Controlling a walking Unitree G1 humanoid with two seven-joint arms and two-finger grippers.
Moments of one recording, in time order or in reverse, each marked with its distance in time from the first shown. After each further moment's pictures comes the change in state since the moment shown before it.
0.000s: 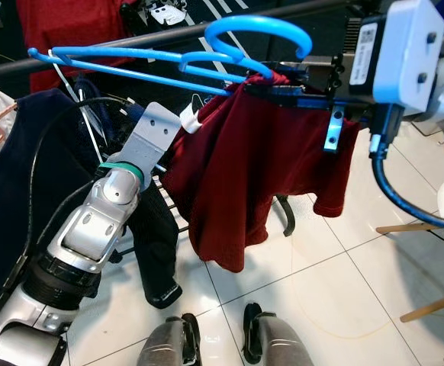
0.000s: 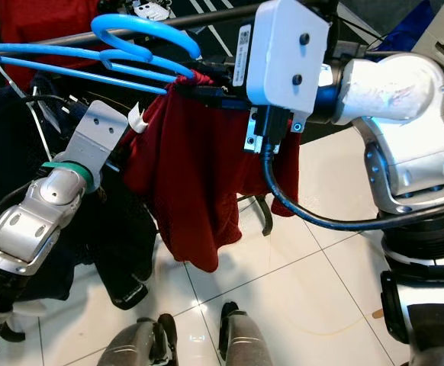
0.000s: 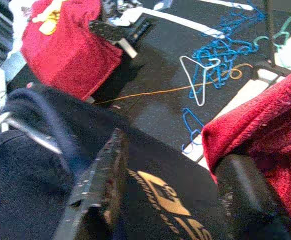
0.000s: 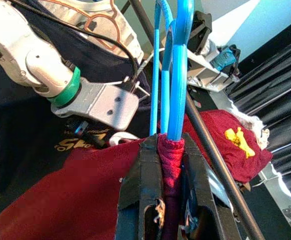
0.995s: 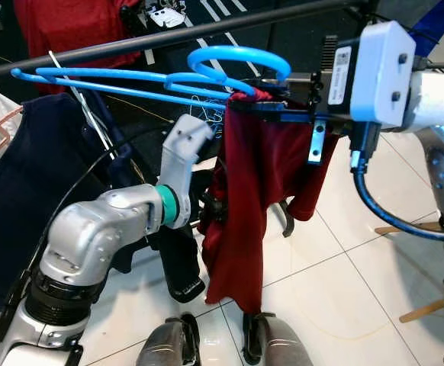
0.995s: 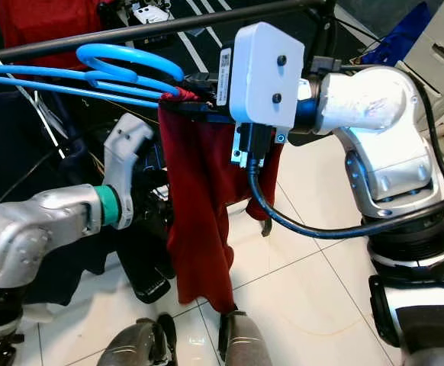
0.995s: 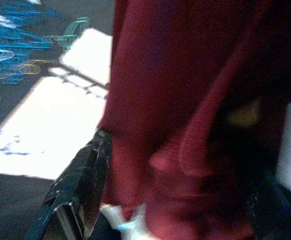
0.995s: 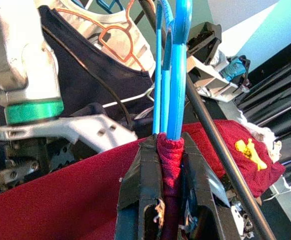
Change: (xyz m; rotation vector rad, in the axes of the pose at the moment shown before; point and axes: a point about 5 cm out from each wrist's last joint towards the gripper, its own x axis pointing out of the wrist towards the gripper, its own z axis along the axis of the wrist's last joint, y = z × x) left arm -0.048 -0.055 0.027 -0.331 0.033 -0.794; right arm 0.012 0.011 -0.004 0.014 -0.046 0.045
